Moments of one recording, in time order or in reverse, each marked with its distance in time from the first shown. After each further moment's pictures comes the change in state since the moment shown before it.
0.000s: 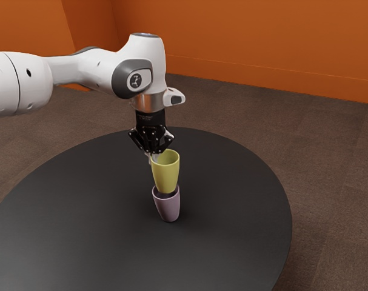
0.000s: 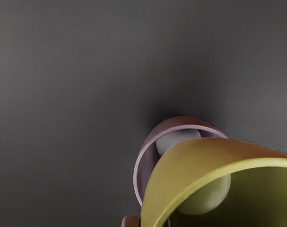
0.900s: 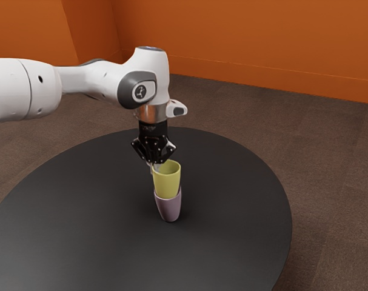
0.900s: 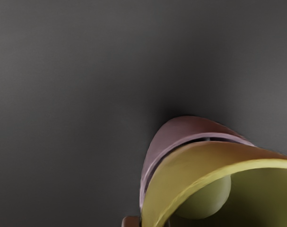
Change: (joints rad) arm 0.004 0.058 0.000 -0.004 -0.002 0.018 0.000
